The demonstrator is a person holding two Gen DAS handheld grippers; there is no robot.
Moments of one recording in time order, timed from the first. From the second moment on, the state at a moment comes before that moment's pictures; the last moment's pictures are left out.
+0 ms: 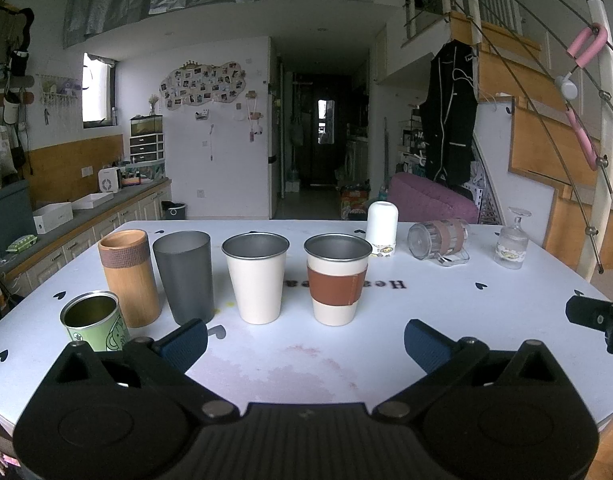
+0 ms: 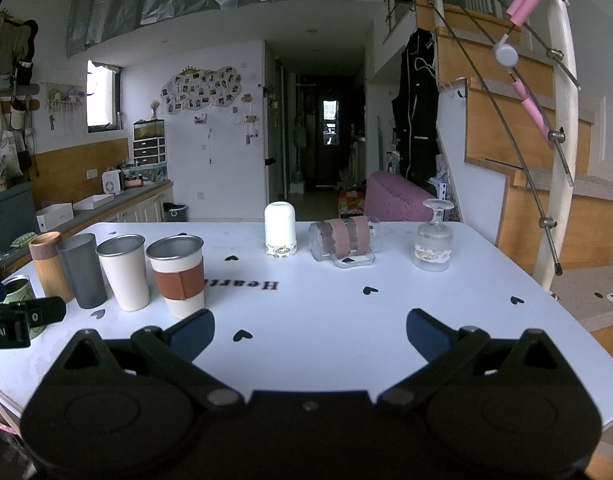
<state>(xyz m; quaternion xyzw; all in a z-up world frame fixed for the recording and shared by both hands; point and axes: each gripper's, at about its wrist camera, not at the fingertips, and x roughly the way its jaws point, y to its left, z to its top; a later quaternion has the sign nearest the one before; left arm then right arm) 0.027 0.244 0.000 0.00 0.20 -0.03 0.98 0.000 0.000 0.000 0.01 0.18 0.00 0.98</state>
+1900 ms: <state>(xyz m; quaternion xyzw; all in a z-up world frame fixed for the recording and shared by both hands) 0.045 0.294 -0.048 -0.03 0.22 -0.02 0.98 0.216 0.028 0.015 0.00 0.20 0.03 0.98</state>
